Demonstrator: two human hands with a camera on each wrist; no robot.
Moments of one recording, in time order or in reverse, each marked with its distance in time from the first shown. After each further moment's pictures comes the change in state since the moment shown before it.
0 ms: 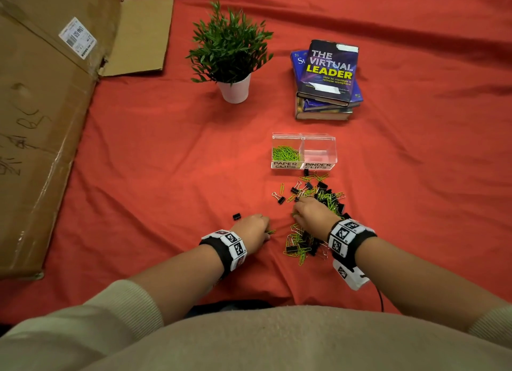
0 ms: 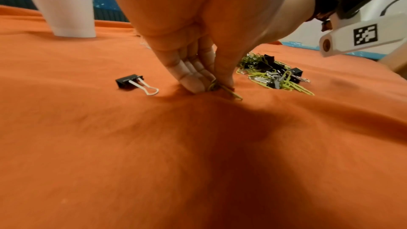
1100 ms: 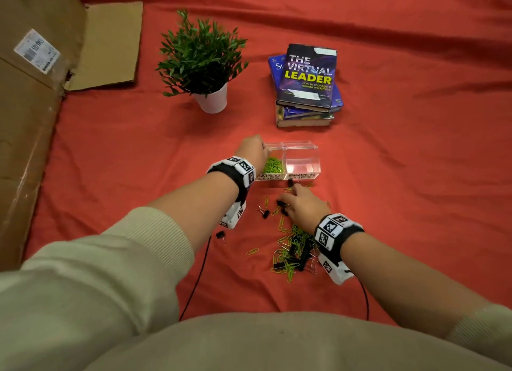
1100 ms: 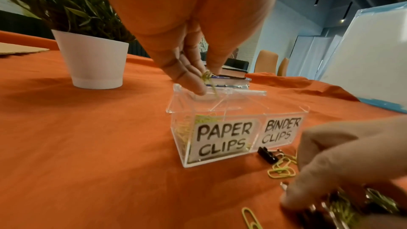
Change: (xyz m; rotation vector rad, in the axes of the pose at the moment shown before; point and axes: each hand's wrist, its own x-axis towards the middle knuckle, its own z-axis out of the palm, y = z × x) left_hand 0.122 0.039 -0.145 -0.298 0.380 -0.142; right_hand 0.022 0.023 -0.027 -0.009 0.091 0.147
